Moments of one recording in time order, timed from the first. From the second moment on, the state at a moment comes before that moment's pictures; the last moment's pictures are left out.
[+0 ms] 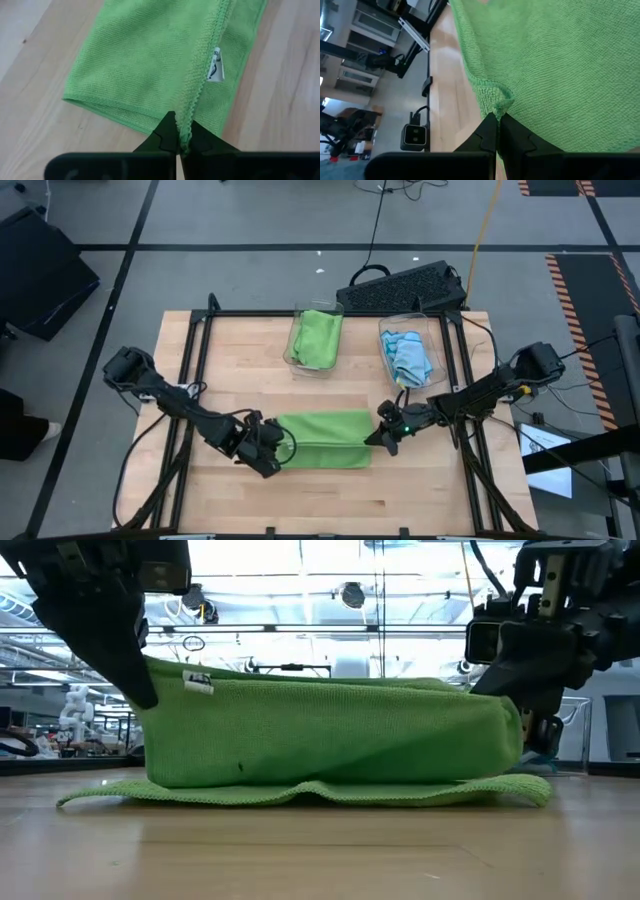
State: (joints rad) left arm -0.54 1.55 0.94 -0.58 -0.34 -0.89; right arm 0.31 1.41 0.29 0.66 -0.05 1.02
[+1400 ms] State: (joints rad) left arm -0.57 1.53 0.94 -0.42 -0.02 -0.98; right arm 0.35 1.41 0.29 0.69 -0.11 1.13
